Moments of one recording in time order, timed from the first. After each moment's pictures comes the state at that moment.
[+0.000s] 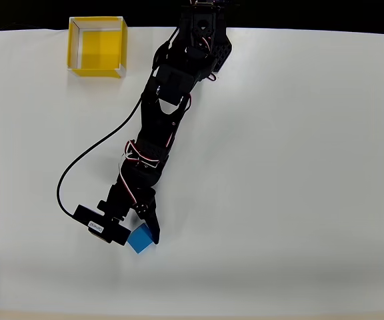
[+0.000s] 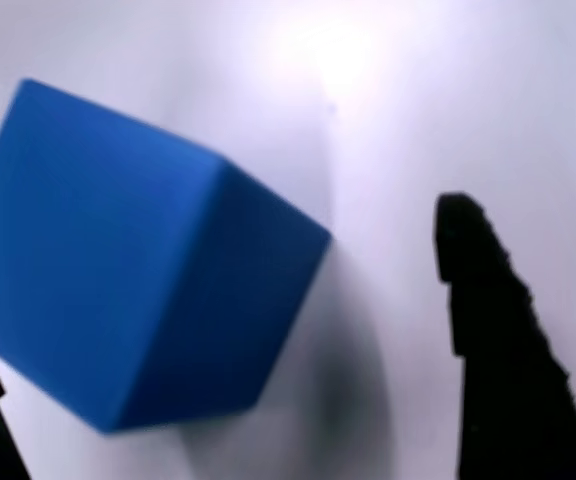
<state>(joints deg) 19.8 59.6 107.4 -24.6 -87.3</state>
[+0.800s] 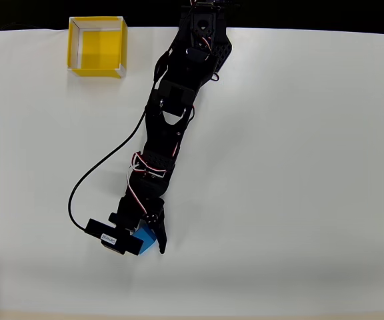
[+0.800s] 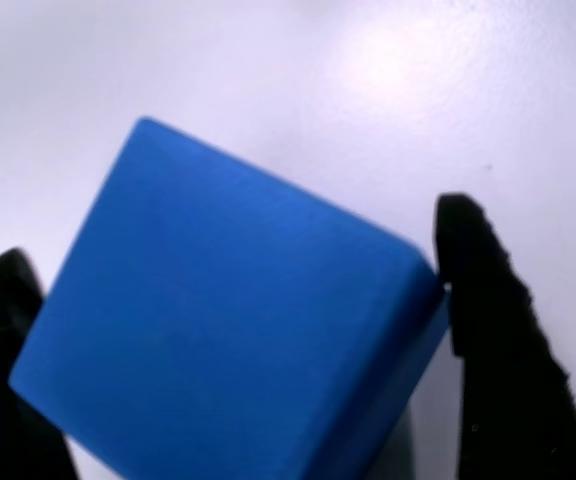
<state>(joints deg) 15.9 52.8 101.4 -26.7 -87.6</state>
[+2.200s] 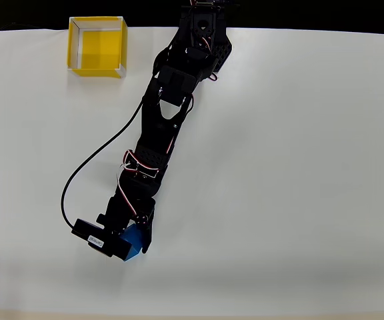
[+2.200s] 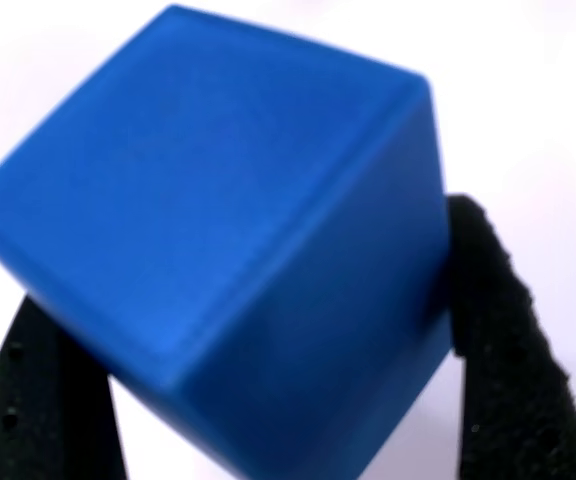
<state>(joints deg) 19.4 62.9 100.3 -14.6 -88.6</state>
